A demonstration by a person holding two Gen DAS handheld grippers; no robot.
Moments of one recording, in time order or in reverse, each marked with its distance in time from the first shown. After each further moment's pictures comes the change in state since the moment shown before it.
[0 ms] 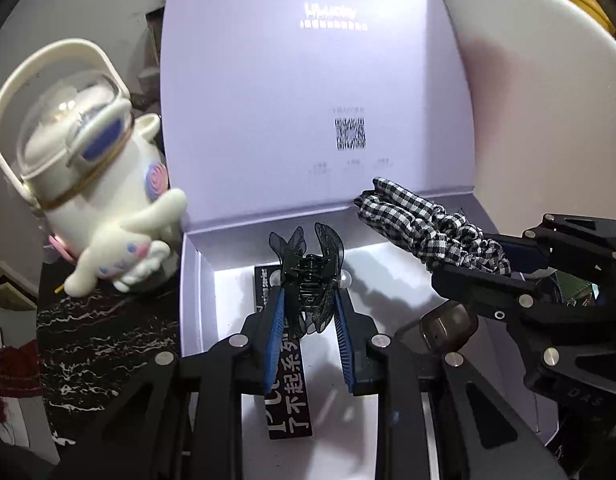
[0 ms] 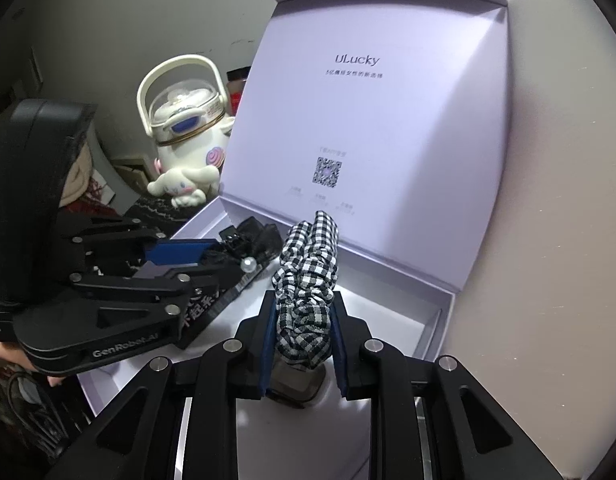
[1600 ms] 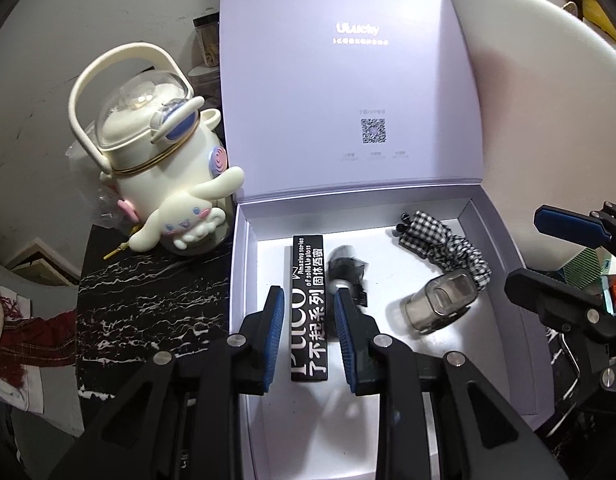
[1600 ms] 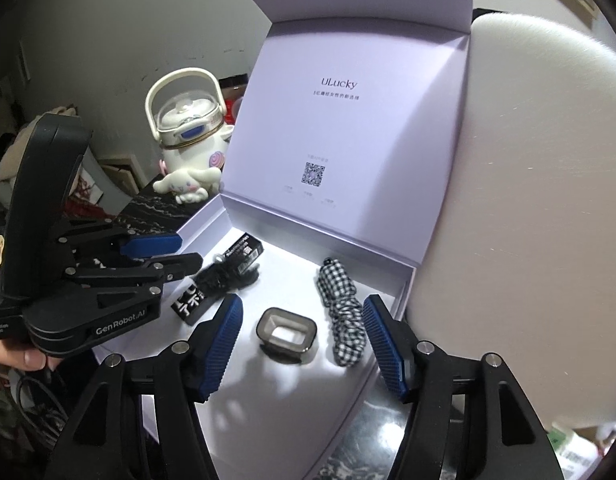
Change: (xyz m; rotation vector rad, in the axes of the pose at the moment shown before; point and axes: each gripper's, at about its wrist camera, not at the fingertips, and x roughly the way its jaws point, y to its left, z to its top) left arm -0.058 0.005 -0.025 -0.048 -0.017 0.133; right arm -0.049 0.013 -0.009 0.015 -0.011 -0.096
